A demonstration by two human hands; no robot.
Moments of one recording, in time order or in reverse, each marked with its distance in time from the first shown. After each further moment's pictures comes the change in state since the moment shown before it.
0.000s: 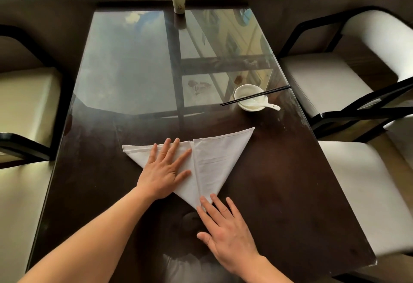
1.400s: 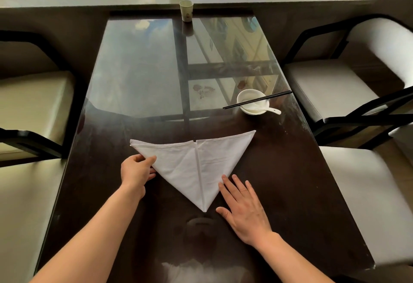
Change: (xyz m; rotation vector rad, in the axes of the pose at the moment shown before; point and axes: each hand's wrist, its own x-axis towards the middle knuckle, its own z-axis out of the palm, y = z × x) left_hand -0.029 -0.019 -0.035 -1.516 0.364 -1.055; right_hand 0.014 0.052 -0.024 0.001 -0.157 0.158
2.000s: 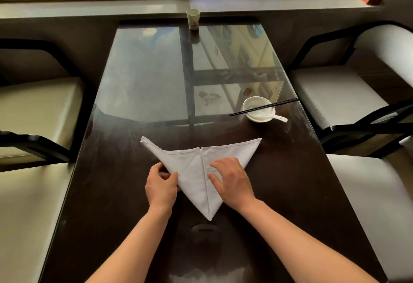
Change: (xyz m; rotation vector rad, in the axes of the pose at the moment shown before) left_hand -0.049 -0.021 0.035 0.114 0.068 0.218; right_hand 0.090 -0.022 -0.045 0.316 0.275 0.027
